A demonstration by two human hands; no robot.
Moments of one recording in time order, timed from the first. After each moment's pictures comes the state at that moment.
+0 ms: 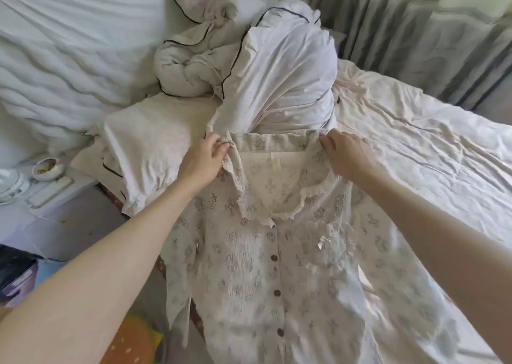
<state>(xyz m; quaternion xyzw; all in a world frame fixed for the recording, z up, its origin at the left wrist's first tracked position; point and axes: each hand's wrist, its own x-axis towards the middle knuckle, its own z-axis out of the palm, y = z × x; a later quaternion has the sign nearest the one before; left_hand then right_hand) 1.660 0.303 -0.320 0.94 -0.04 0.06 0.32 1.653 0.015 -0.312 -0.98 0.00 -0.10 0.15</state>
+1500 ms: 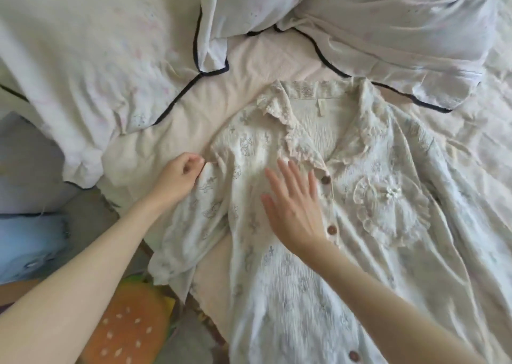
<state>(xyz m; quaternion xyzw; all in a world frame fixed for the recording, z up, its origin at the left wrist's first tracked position) 1.776 0.433 -0.643 0.89 0.12 -0.19 0.39 1.701 0.215 -0.640 -0.97 -0.07 0.11 0.20</state>
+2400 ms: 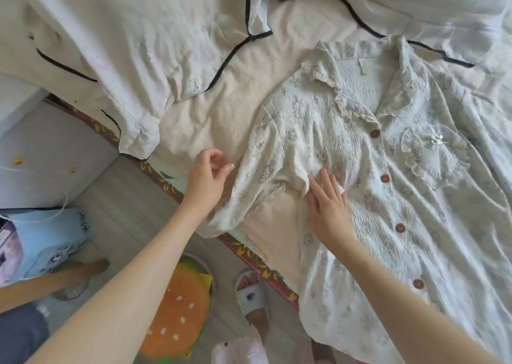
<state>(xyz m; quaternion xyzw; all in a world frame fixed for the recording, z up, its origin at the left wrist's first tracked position) 1.705 0.525 -0.659 0.87 0.07 -0.17 0.45 1.615 0.305 -0.658 -0.93 0.16 0.17 0.28</state>
